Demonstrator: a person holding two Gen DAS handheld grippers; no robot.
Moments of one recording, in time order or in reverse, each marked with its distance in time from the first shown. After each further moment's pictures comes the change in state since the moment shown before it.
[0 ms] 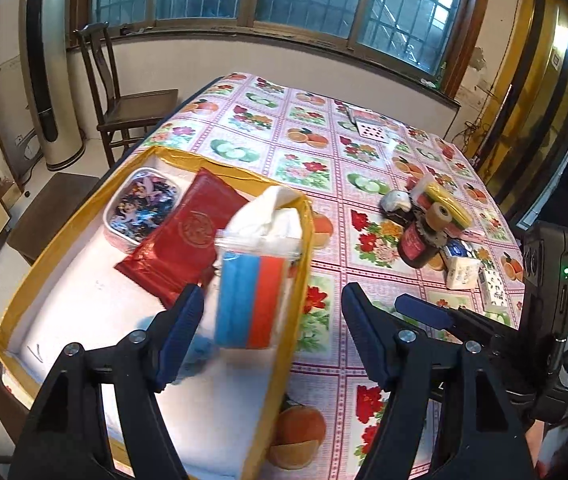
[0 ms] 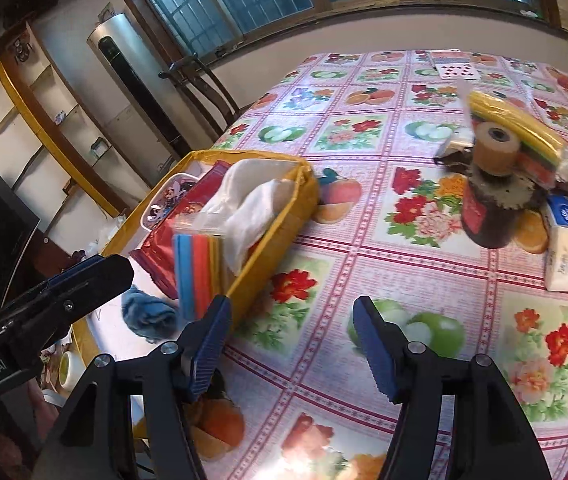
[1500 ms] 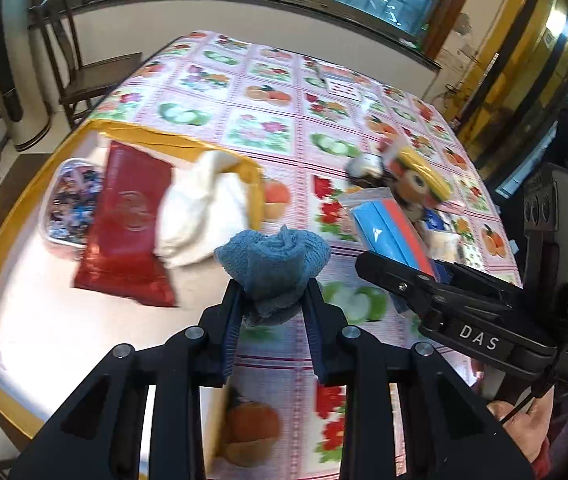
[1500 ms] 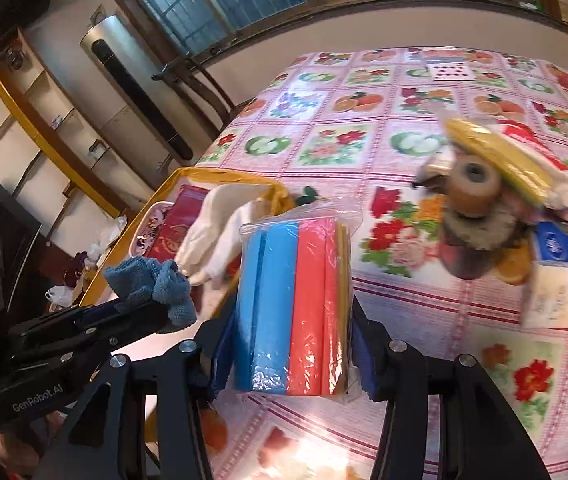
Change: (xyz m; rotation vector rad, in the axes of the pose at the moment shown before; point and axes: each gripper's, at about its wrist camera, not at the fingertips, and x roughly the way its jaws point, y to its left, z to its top) left arm 0.033 -0.006 0.017 0.012 0.169 -0.066; right arm 0.012 -0.005 0.037 0.002 0.046 0.030
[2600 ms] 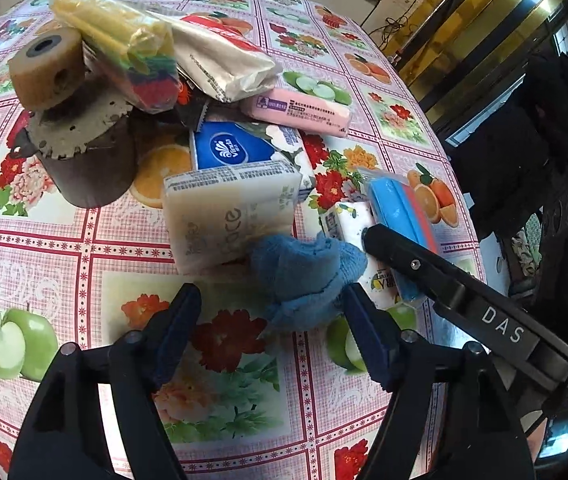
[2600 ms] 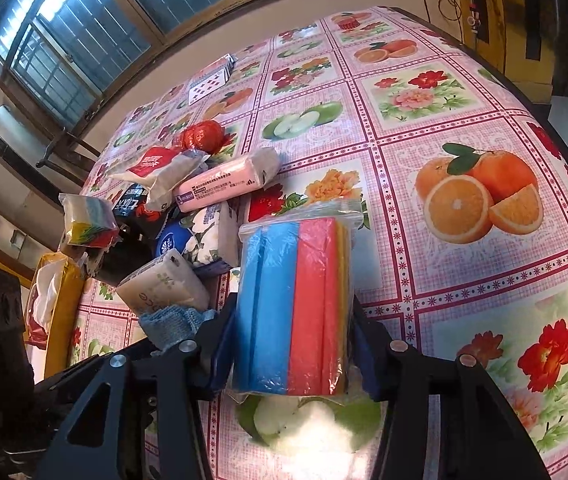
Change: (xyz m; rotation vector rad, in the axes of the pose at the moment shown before) left arm 0.151 -0.249 -0.018 0.090 0.206 -0.230; right arm -0.110 -0.275 -0.043 0.347 -0.067 -0.257
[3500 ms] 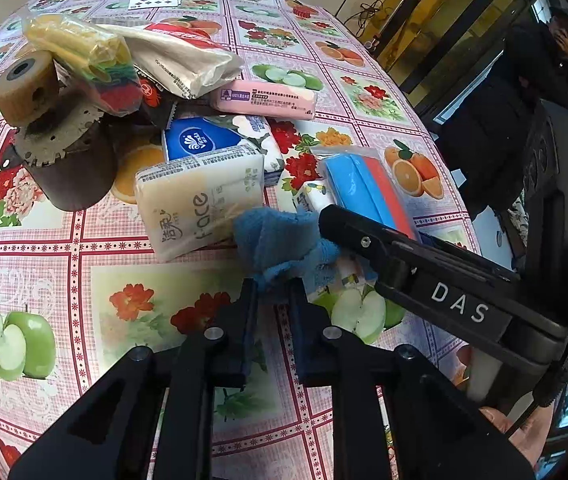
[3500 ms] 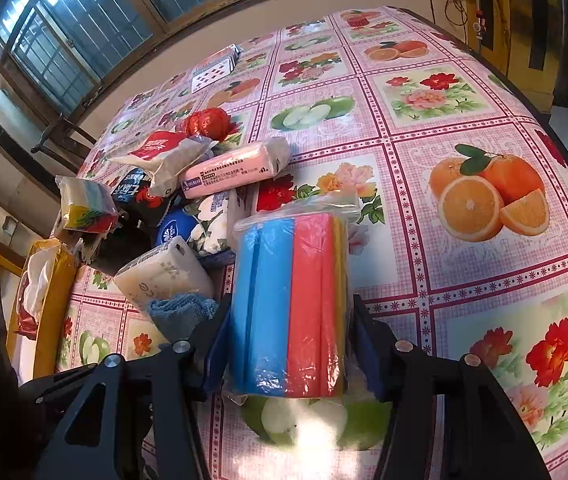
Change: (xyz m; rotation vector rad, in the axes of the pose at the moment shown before) left arm -0.007 -0.012 -0.011 0.091 0.007 -0.005; right arm 0.004 0.015 -0.003 -0.045 0.018 -0.034
